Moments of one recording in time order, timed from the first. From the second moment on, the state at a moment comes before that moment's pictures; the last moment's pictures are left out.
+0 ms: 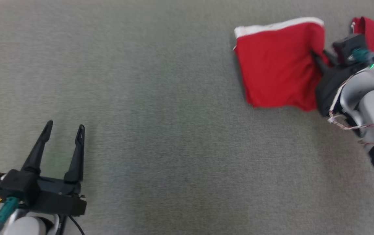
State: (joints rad) left arm -0.24 0.29 -0.10 0.12 -0.26 -0.13 -0.26; right arm -0.94 -0.43 0.52 0.75 0.29 0.13 0.13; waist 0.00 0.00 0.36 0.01
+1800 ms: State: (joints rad) left arm -0.14 0.53 0.02 -0.37 -0.28 -0.04 -0.21; right arm -1.22 -0.82 0.48 0.47 0.21 0.13 0.25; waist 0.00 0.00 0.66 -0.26
